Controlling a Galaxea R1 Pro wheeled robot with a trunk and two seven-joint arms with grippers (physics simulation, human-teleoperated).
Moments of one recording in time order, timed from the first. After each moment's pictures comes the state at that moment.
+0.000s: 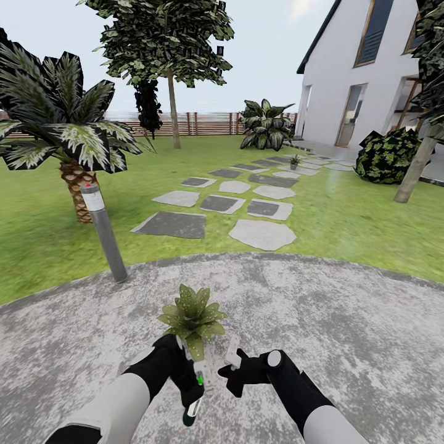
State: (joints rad) left arm -0.72 -0.17 -0.05 -0.43 -1.11 0.33 -1.05; right arm -0.56 0.15 0.12 -0.64 0.70 -0.04 0.85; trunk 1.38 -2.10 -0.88
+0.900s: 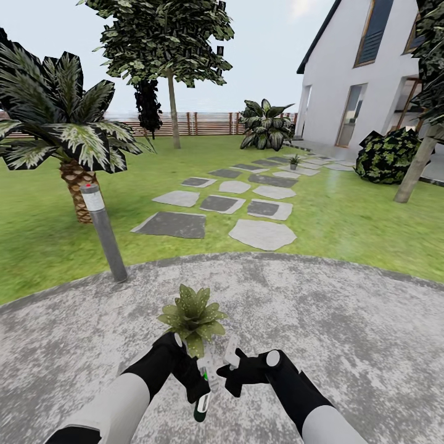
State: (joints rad) left arm -0.72 -0.17 -0.05 -0.45 -1.02 0.28 -1.06; right arm -0.56 0.16 0.12 -0.65 0.70 -0.04 0.85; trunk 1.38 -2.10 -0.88
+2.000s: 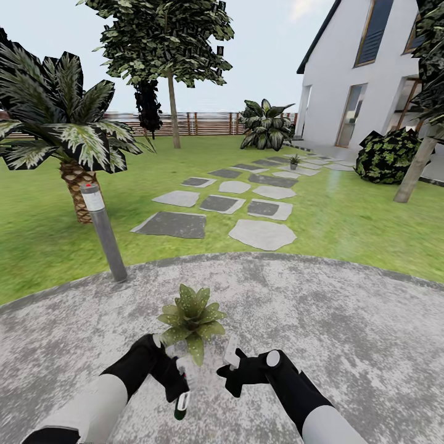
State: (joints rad) left arm -0.71 -0.06 -0.06 -0.45 -0.96 0.23 -1.06; right arm -0.56 0.16 0.12 -0.64 0.70 -0.04 0.85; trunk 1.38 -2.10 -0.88
